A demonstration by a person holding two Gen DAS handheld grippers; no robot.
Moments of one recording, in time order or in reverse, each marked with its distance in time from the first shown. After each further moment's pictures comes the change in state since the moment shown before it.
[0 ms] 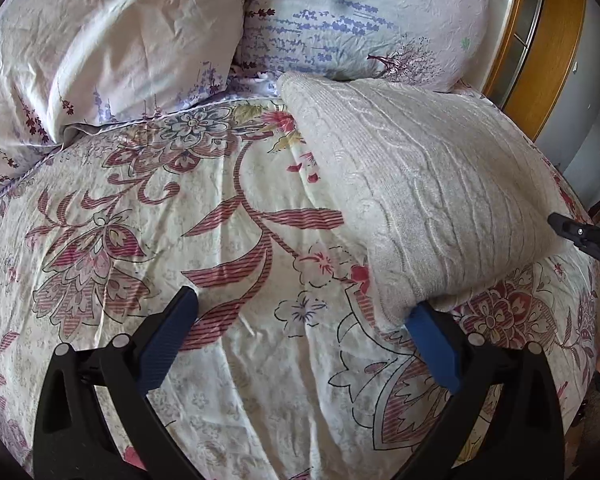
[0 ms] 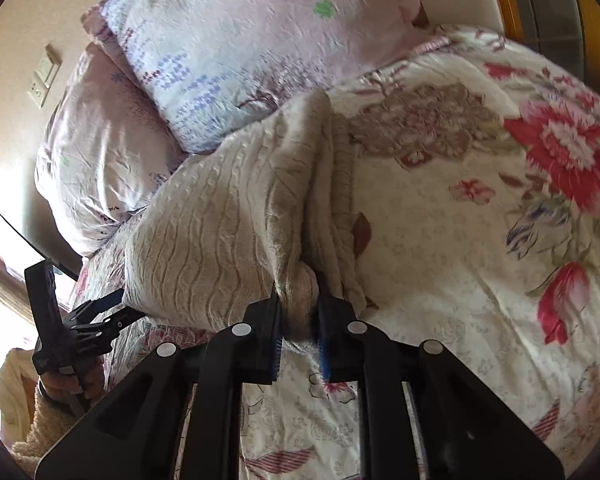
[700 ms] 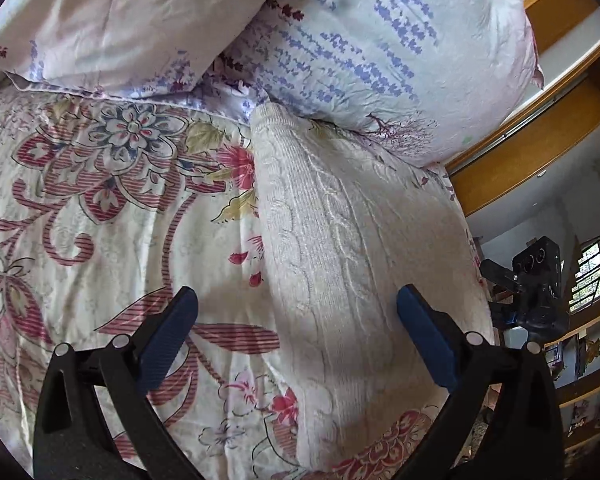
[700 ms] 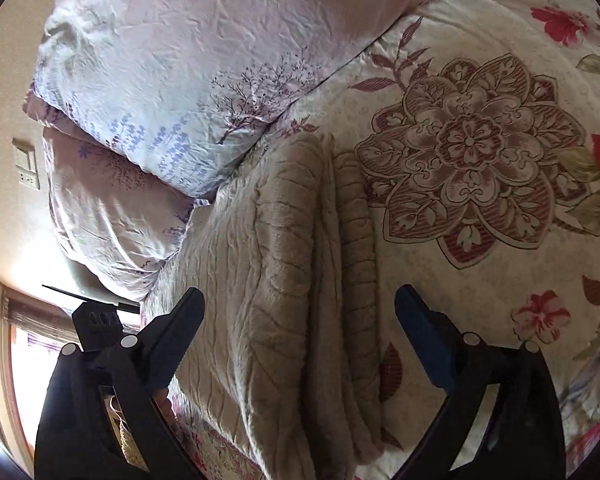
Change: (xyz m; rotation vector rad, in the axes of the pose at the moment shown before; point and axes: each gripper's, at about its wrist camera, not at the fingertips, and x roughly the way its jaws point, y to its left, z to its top) left arm 0.044 0.031 0.075 -0.350 0.064 -0.378; right arm 0.062 -0.028 0.091 0.222 0.205 0.169
